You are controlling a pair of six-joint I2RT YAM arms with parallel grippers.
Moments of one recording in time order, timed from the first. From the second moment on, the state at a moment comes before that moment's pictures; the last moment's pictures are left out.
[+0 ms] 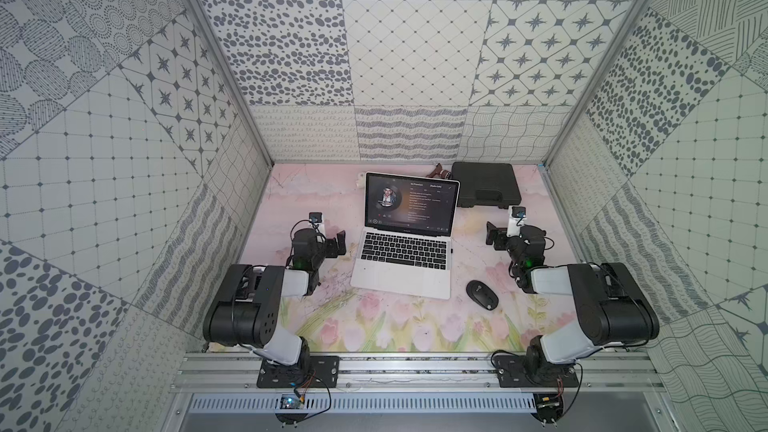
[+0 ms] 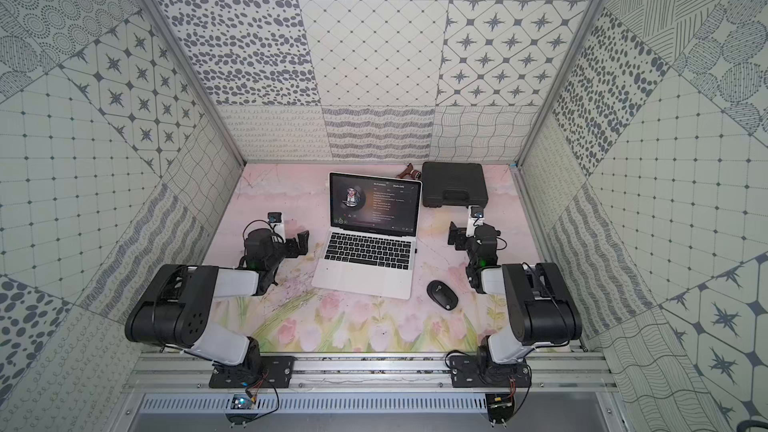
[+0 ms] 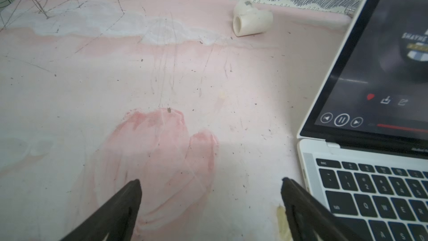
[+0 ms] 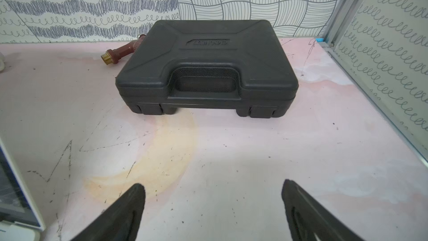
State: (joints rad) left arm -0.01 1.57 0.41 0.69 0.08 -0.07; right arm 0.05 1.55 0.40 0.80 0.02 0.02
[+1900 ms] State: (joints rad) left arm -0.42 0.90 0.71 -0.46 0.41 -0.54; right arm 0.43 1.10 0.54 -0.60 -0.03 0.54
